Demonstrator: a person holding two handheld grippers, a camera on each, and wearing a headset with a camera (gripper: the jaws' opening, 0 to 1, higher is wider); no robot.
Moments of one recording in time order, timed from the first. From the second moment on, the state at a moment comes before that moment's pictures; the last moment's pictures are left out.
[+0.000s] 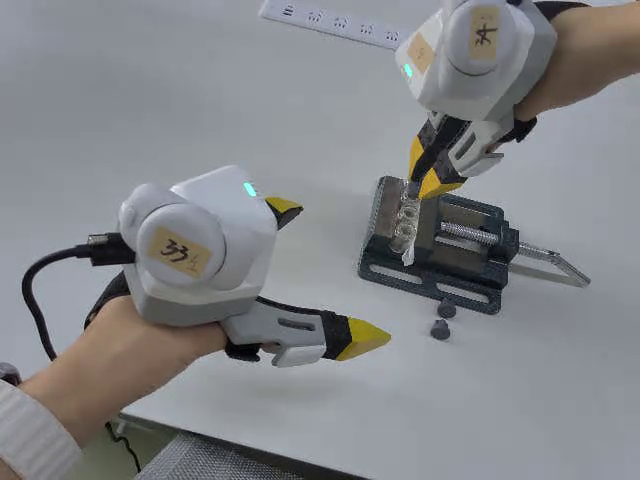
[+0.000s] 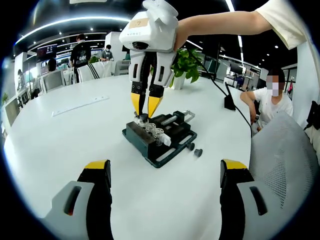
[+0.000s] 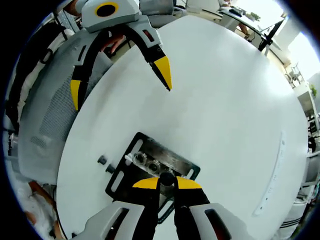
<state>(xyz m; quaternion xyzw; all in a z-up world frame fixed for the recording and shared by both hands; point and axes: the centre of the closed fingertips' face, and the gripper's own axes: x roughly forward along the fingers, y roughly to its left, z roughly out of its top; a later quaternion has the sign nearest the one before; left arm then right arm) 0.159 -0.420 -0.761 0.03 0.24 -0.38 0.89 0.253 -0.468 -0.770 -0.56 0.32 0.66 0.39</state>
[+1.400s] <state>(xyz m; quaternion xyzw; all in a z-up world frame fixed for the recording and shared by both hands) 0.162 -0.422 -0.759 0.03 0.24 -0.38 0.89 0.258 -0.462 -0.756 -0.54 0.27 0.68 0.42</state>
